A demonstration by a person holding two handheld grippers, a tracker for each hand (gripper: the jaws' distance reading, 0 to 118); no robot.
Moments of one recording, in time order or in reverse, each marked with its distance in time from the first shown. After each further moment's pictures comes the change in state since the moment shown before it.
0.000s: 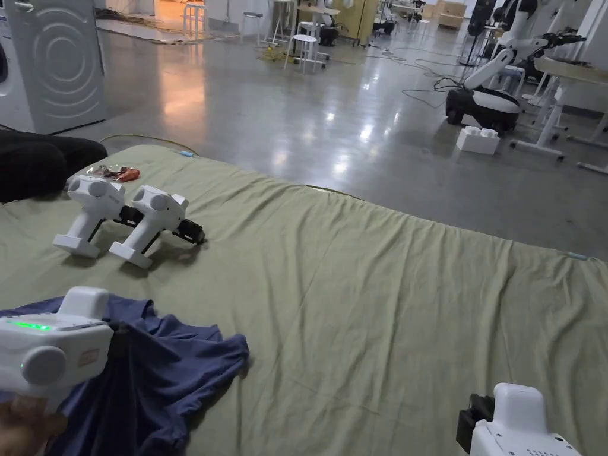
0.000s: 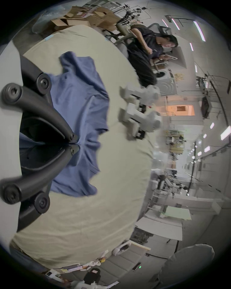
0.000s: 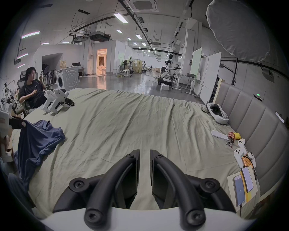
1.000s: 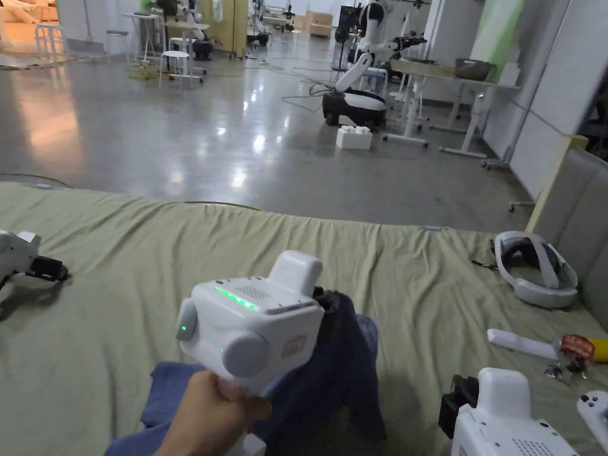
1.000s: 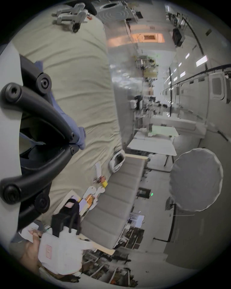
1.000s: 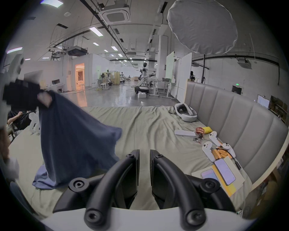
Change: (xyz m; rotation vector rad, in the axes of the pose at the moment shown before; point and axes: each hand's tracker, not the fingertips) left arm 0.418 0.017 0.084 0.183 -0.713 -0.354; right arm 0.131 -0.020 0.069 0.094 -0.192 -0.152
